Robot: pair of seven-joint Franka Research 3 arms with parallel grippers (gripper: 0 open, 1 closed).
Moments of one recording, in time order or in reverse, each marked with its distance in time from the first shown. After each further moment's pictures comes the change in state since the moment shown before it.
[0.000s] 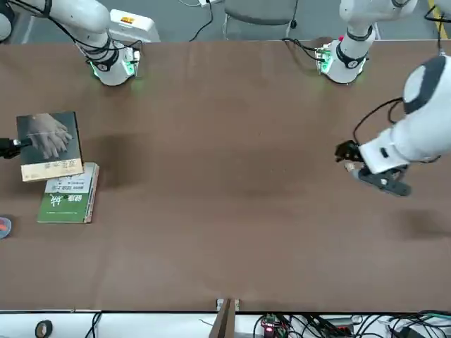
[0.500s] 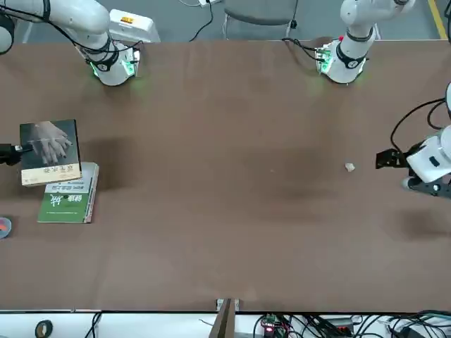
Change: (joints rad) left arm 0.102 -0.020 0.000 -0.027 0.095 0.005 -0.002; right arm -0.018 0.085 0.001 0.043 -0.027 0.001 -0.148
